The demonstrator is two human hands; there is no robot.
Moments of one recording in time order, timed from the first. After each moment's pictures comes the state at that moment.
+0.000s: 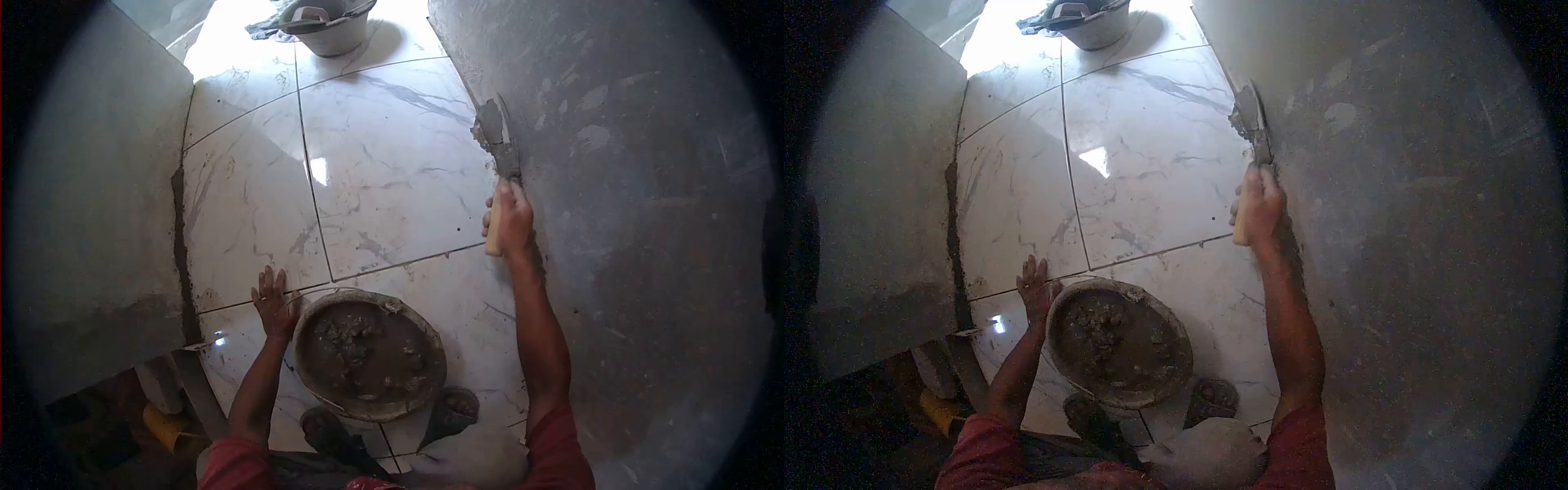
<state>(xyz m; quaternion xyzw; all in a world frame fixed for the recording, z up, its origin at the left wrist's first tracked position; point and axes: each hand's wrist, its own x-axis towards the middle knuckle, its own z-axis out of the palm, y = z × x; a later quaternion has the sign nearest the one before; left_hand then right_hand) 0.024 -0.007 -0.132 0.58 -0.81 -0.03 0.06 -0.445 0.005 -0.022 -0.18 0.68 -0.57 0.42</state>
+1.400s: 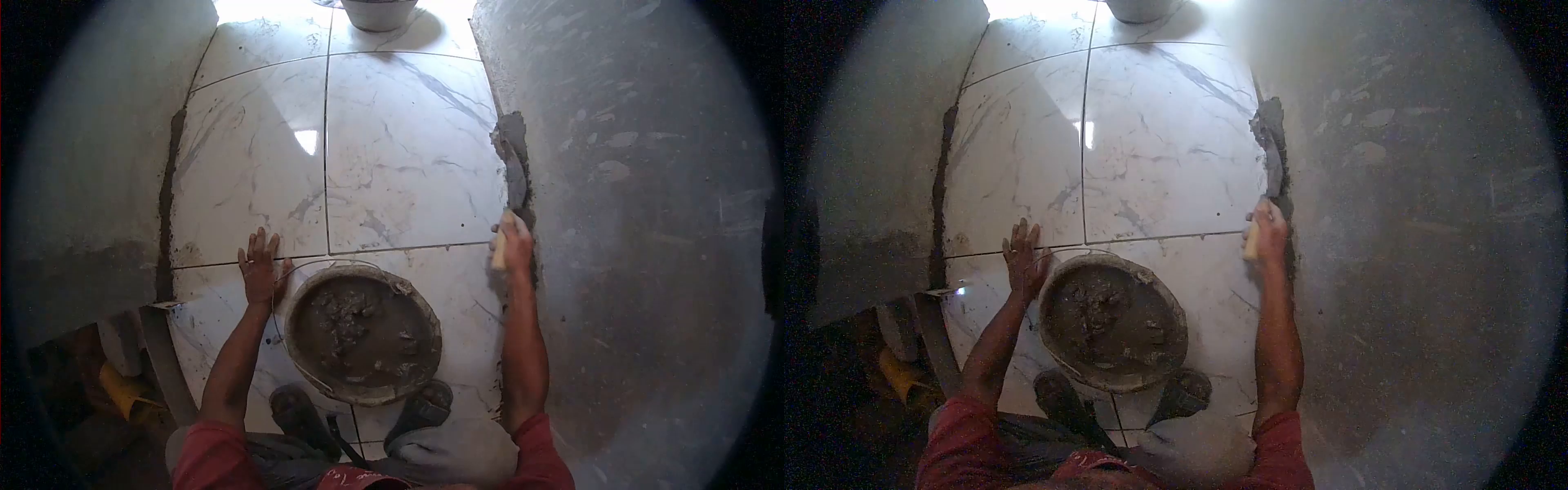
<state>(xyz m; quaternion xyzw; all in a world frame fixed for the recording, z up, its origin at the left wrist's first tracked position) 0.026 -0.008 -0.133 0.59 -0.81 0.01 0.07 -0.453 0.039 -0.063 -0.21 0.72 -0.50 0.43</state>
